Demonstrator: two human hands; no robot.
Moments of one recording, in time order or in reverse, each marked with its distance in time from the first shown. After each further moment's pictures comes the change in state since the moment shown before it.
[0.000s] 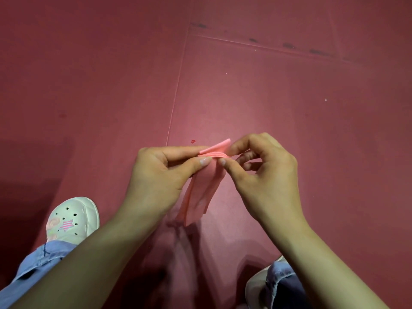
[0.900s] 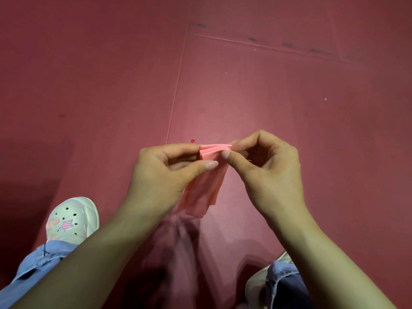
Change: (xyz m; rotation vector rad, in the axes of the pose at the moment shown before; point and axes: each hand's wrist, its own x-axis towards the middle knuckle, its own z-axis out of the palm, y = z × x) left_hand 0.001 -0.001 0.004 -0.020 0.027 0.015; right_hand 0.005 -0.003 -0.004 0.378 -0.062 0.176
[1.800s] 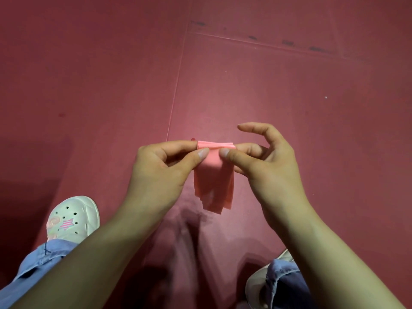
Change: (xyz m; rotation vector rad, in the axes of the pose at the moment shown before) left_hand 0.002 -0.003 0.001 0.042 0.095 -0.020; right_hand 0.001 -0.005 -0.001 0.171 -0.068 0.205
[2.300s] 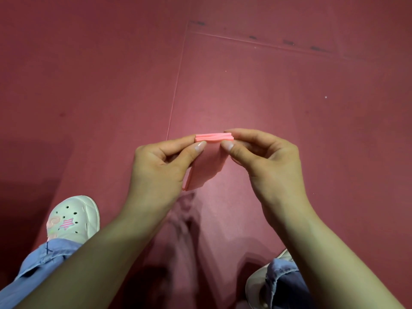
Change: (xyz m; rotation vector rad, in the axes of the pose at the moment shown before) left_hand 0.000 -0.003 0.002 -0.114 0.021 0.017; right_hand 0.002 0.000 0.002 0.026 0.044 -0.039
